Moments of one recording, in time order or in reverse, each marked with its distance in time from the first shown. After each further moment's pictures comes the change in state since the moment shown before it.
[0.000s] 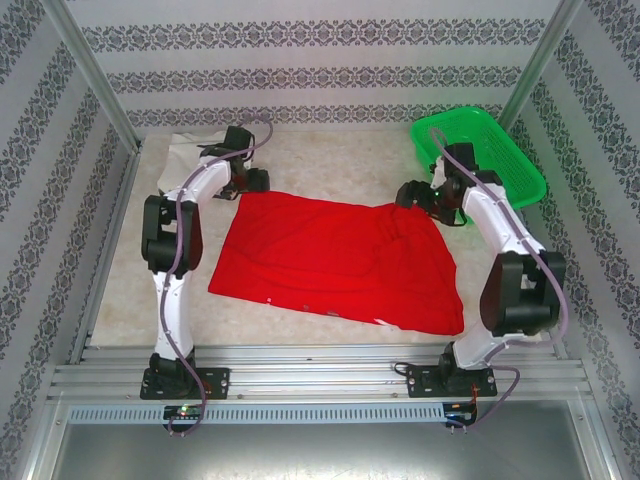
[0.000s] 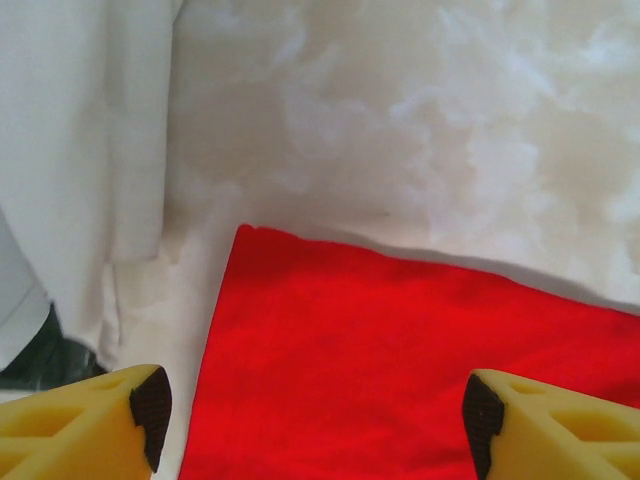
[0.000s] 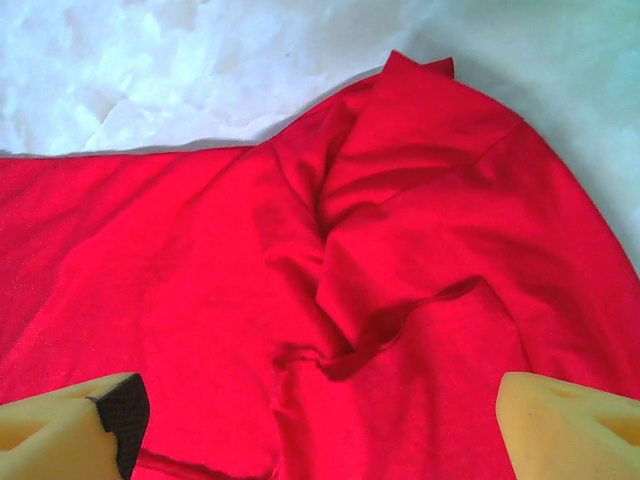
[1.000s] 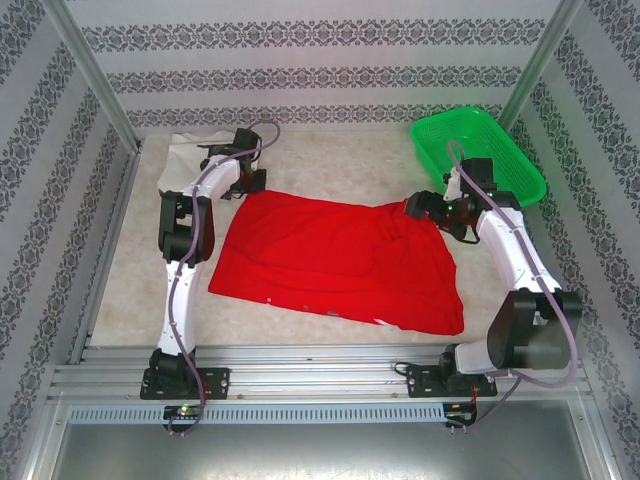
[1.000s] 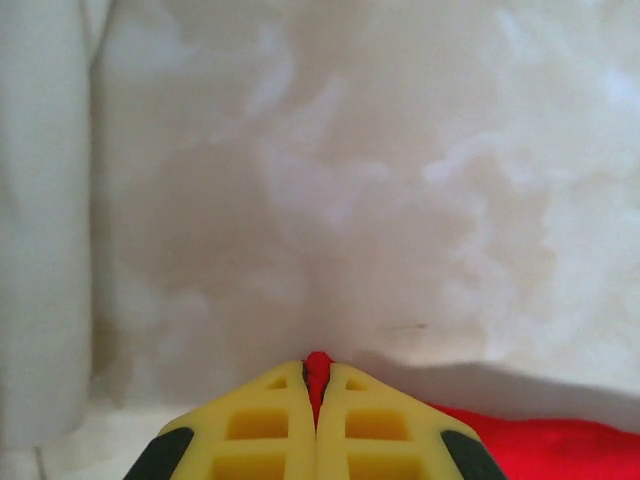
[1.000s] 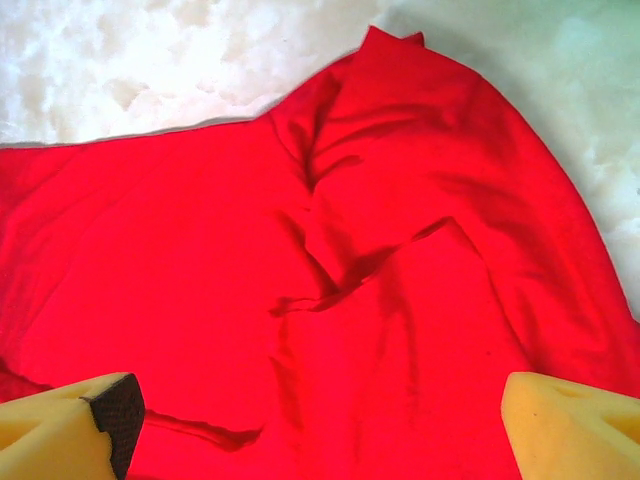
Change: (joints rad) left arm 0.001 0.192 0.186 -0.036 -0.003 0.048; right arm -0.059 -0.163 -0.139 0.009 -0.029 -0.011
